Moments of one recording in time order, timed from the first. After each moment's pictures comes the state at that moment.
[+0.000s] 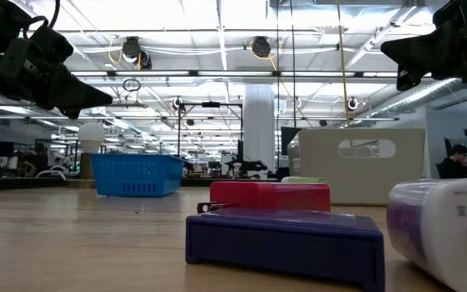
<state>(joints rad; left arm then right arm) 0.03 0.31 0.02 0.15 -0.10 -0.05 -0.02 0.01 0.01 0.17 -0.05 0.01</state>
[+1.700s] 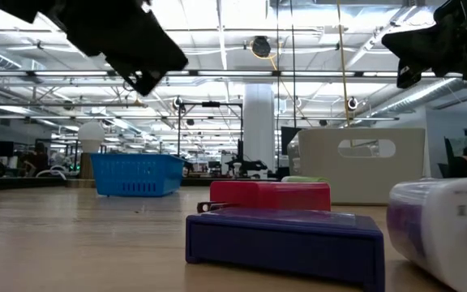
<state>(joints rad) -0.43 1.58 0.80 0.26 -0.07 -0.28 -0.02 0.01 0.01 0.22 -0.05 0.07</state>
